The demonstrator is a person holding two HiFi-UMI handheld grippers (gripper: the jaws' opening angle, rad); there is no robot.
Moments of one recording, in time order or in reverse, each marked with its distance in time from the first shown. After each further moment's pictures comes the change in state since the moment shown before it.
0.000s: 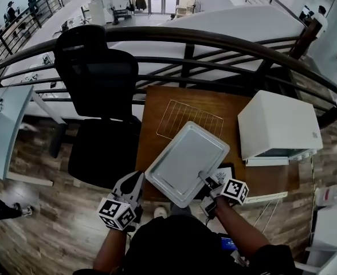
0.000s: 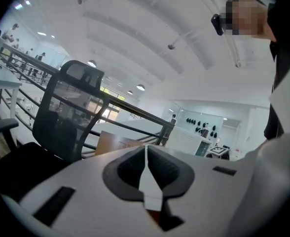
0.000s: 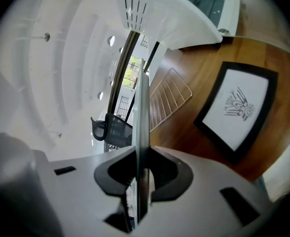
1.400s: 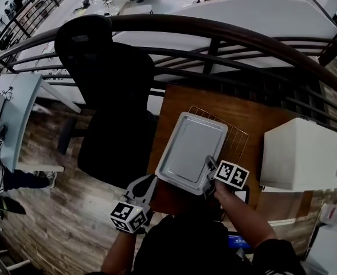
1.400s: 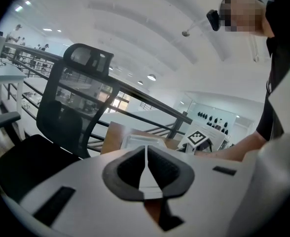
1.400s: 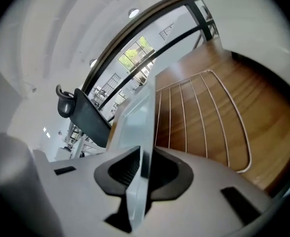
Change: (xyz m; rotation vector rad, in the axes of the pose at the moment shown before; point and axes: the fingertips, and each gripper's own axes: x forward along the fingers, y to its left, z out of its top) left arm 0.071 0.048 -0.007 -0.059 0.117 0.119; right arm 0.153 -0.017 0.086 -0.382 0.129 -0.322
